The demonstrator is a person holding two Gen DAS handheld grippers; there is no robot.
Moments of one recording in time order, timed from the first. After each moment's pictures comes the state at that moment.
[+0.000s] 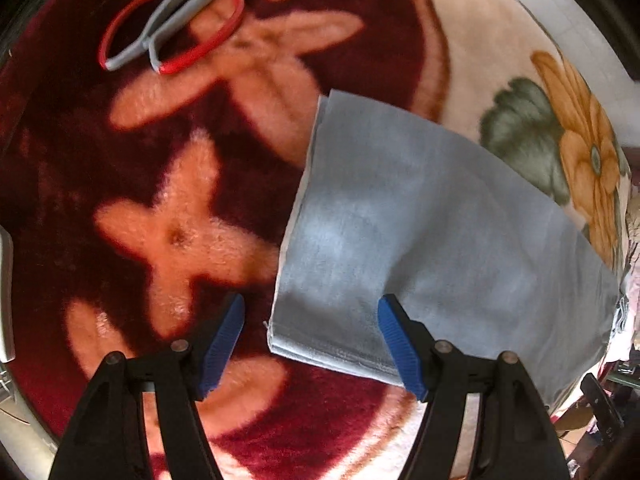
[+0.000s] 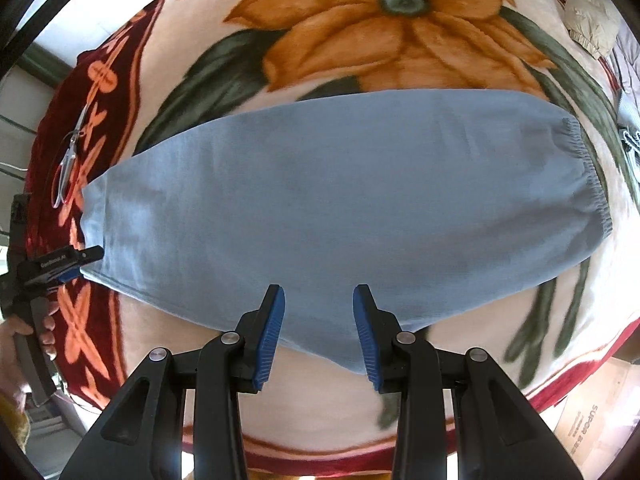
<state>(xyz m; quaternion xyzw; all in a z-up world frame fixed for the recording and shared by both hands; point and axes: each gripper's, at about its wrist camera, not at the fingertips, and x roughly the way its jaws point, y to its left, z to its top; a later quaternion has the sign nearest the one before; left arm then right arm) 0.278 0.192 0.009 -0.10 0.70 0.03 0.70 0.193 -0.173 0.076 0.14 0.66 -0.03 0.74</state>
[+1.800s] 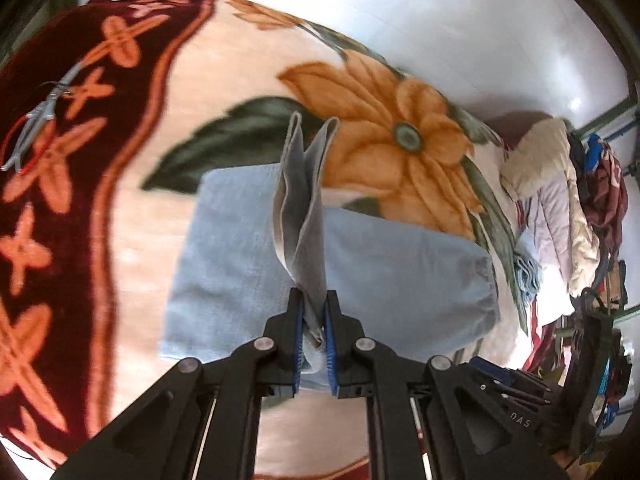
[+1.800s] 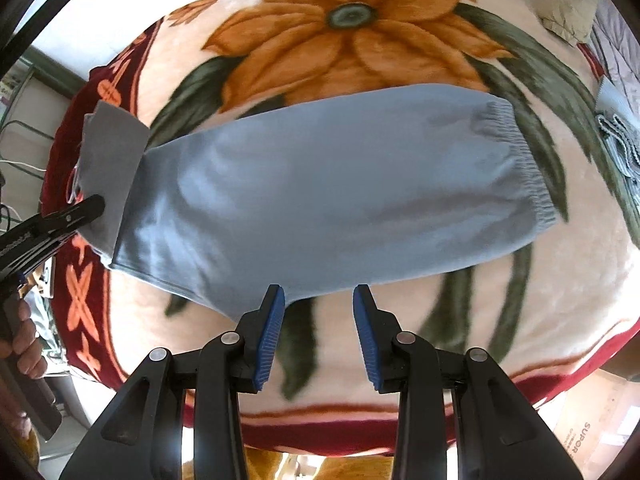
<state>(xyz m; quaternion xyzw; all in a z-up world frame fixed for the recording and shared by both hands) 0.216 -0.017 0.131 -0.14 0.59 -0.14 0.78 0.147 -0.274 0.099 0.15 0.64 0.00 0.75</state>
